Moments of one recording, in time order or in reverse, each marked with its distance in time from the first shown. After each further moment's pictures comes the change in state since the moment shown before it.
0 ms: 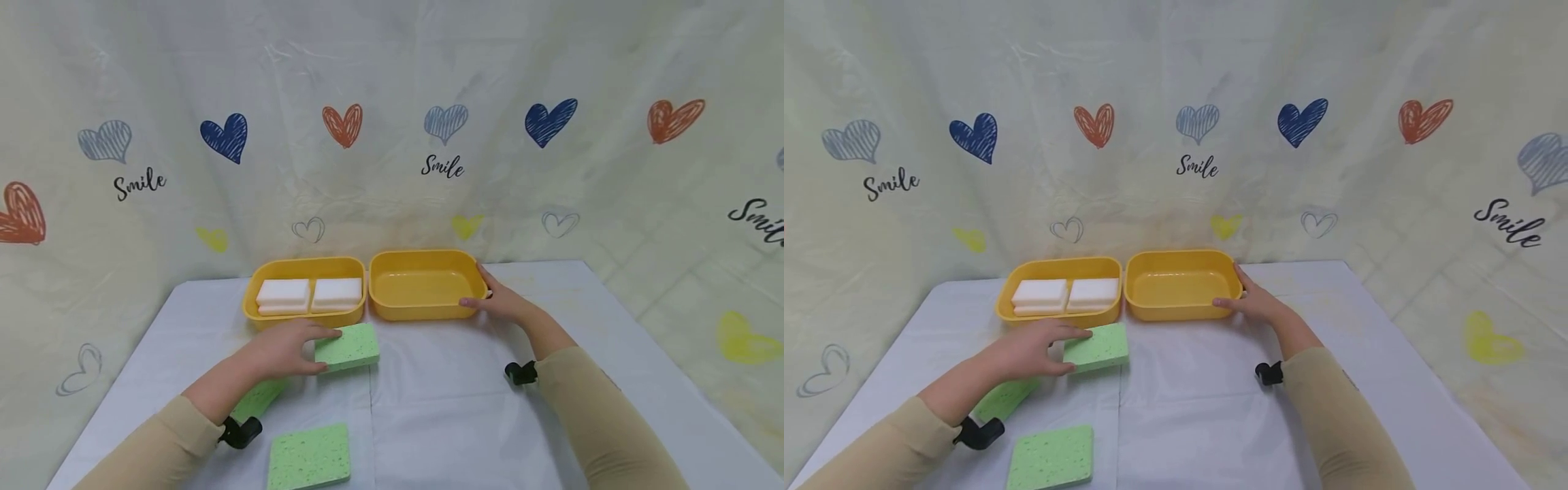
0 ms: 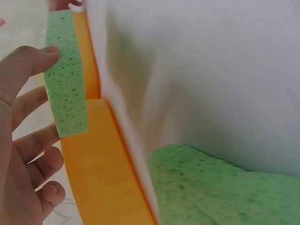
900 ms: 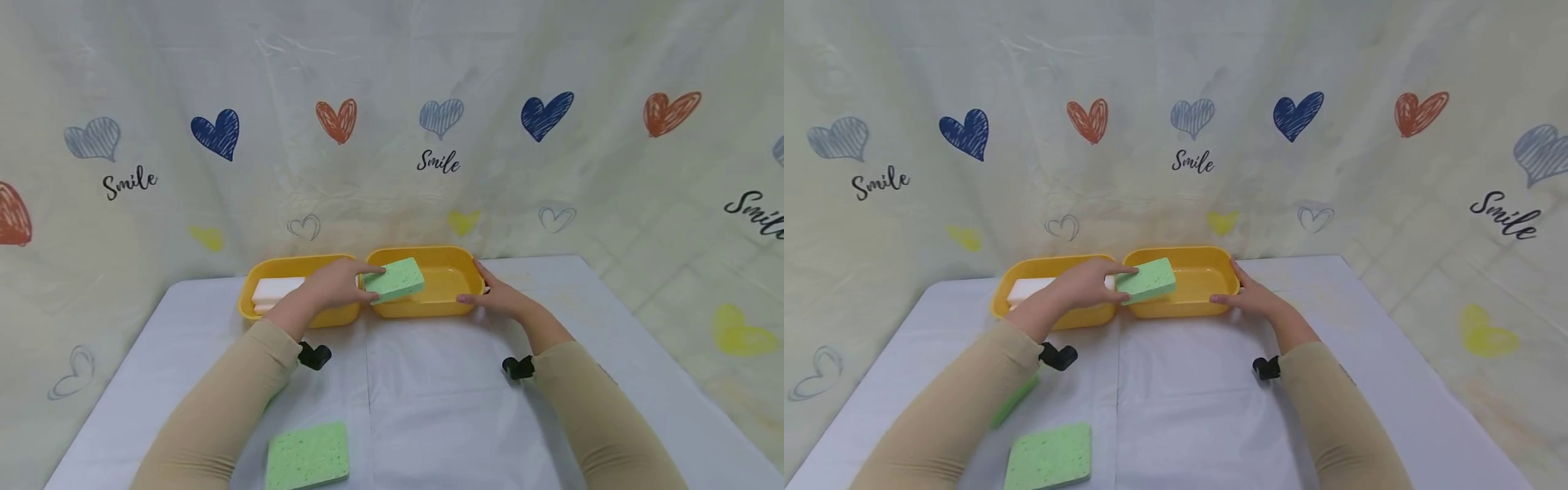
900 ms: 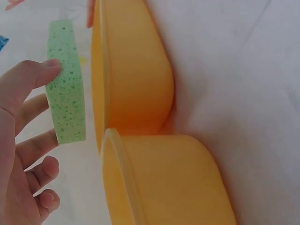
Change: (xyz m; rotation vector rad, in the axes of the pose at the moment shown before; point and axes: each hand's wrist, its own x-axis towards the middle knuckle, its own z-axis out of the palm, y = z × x) left_hand 0.128 0.024 -0.036 -0.092 0.008 -0.111; right_hand 0.001 -0.001 -0.001 0.037 -0.011 0.027
